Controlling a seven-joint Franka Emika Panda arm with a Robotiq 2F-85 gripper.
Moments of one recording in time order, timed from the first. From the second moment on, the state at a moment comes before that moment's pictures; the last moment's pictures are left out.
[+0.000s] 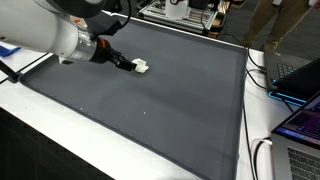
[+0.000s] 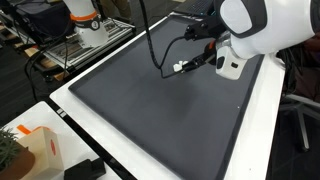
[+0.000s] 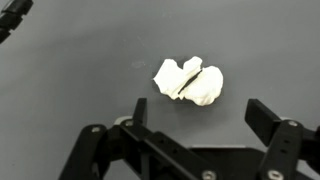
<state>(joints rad) -0.03 1.17 0.01 -0.70 0.15 1.18 0.28</state>
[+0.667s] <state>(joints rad) -0.01 1.07 0.01 -0.75 0.15 1.27 0.29</state>
